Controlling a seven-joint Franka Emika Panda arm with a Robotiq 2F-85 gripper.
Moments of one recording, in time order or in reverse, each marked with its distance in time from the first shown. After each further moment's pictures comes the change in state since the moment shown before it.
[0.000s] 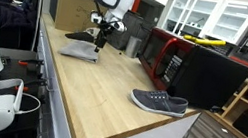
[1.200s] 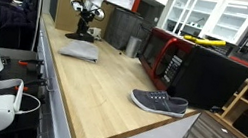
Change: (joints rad) arm 0.198 -0.103 0.201 -0.093 -0.004 0.046 0.142
